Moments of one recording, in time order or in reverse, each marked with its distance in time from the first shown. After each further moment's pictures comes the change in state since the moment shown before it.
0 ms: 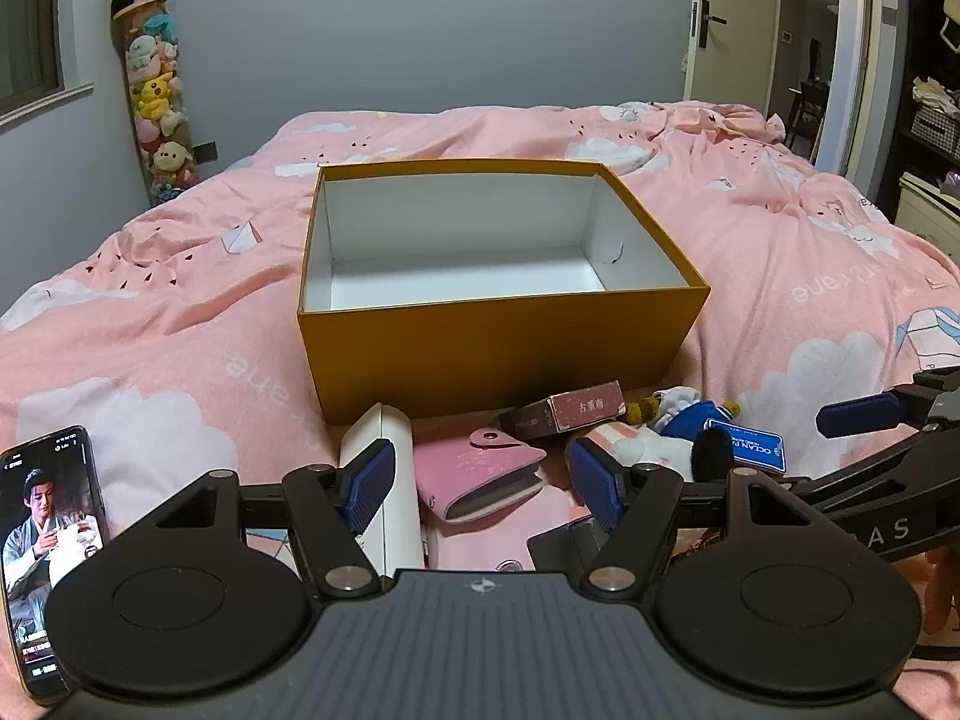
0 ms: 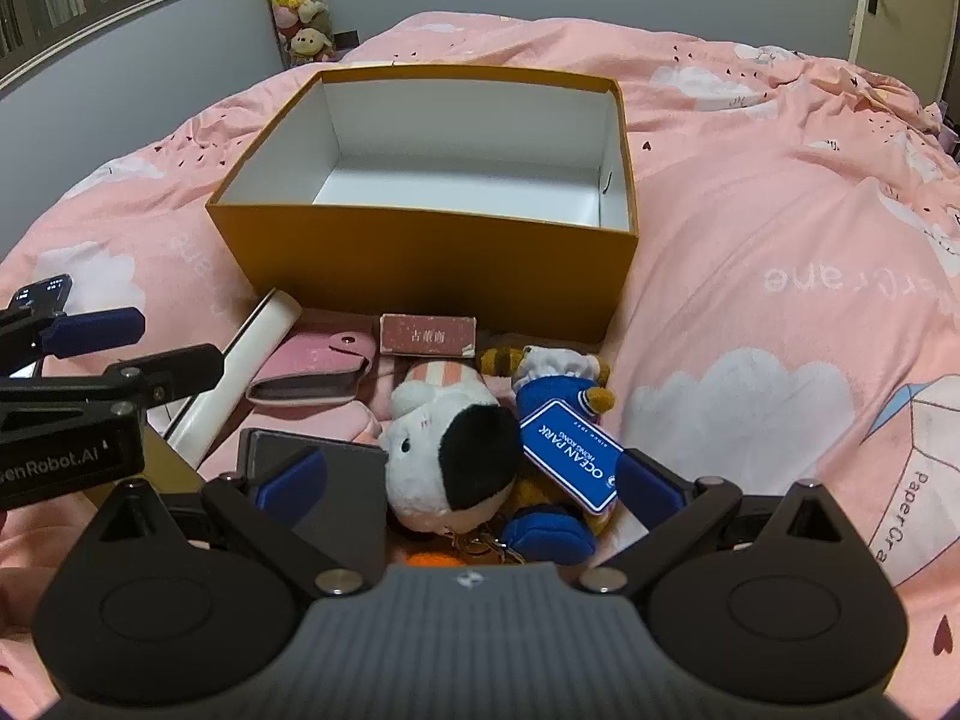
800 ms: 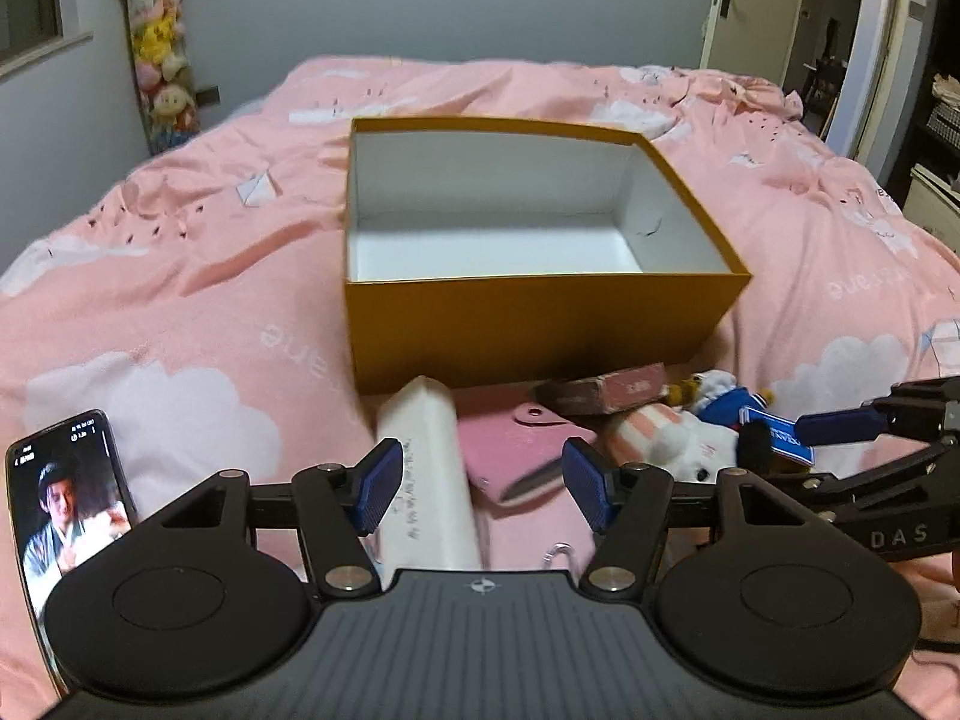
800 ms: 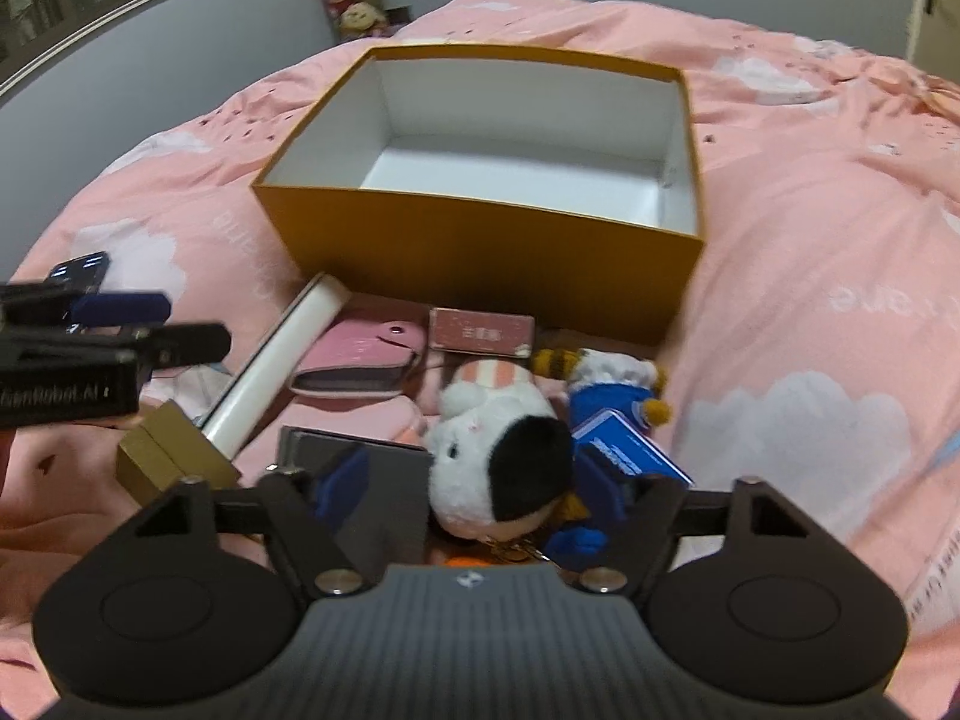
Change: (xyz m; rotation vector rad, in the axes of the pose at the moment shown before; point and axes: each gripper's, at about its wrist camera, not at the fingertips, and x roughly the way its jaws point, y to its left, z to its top) left arm 0.015 0.043 0.020 -0.053 0.139 -0.034; right arm 0.013 0.005 0.016 -0.056 0.057 0.117
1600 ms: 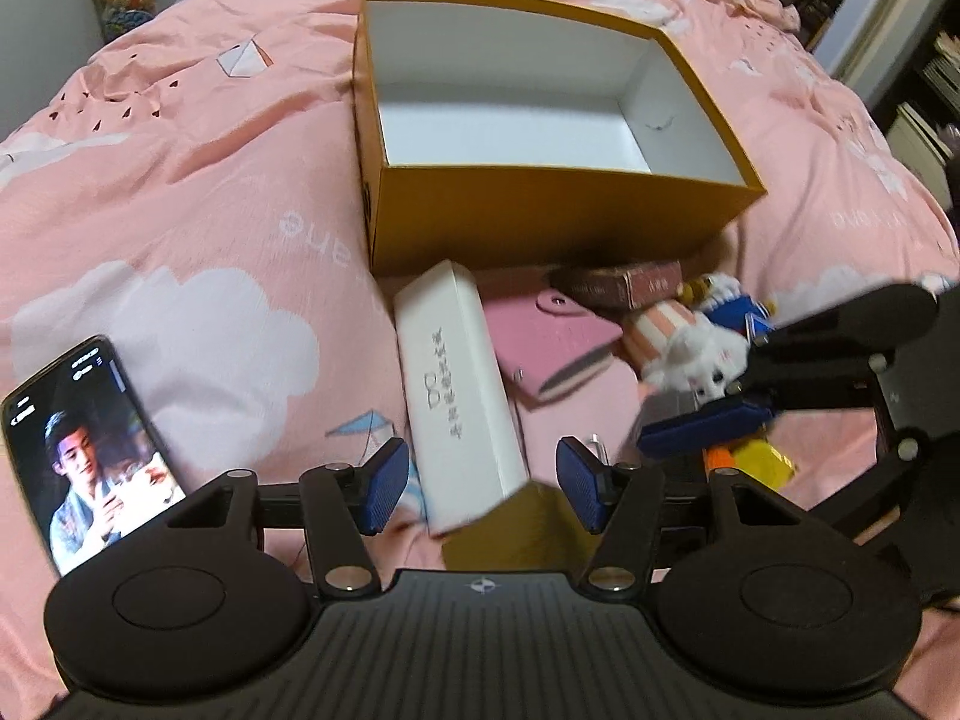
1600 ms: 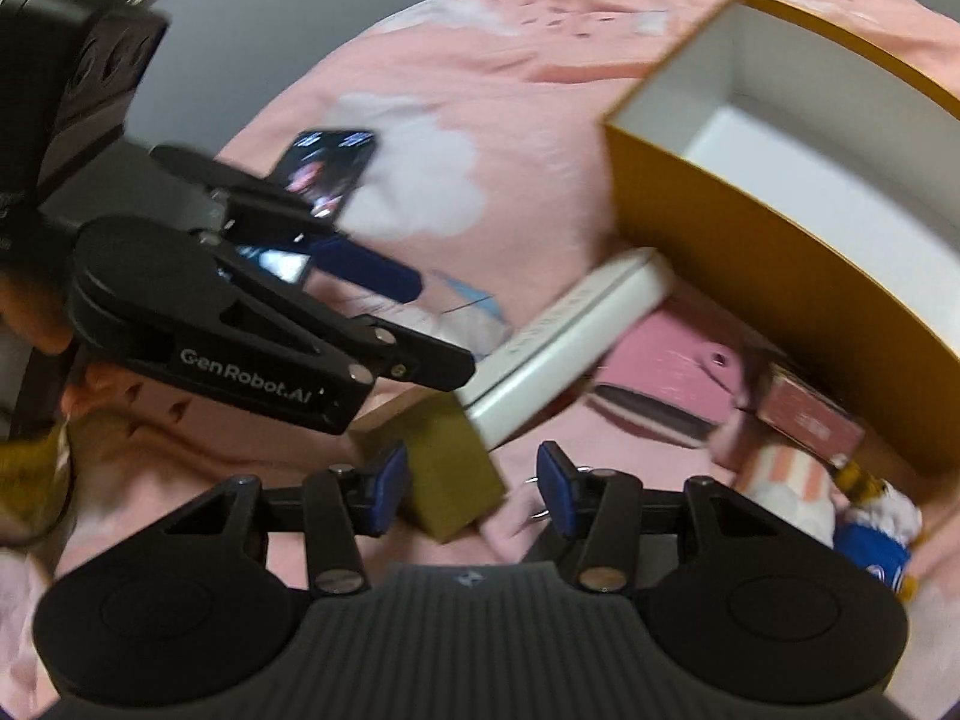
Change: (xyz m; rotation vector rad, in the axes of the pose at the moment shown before) left arm 0.003 0.044 0.006 -0.005 0.293 -0.107; right arm 0.035 0.086 0.045 -0.370 0.254 0.449
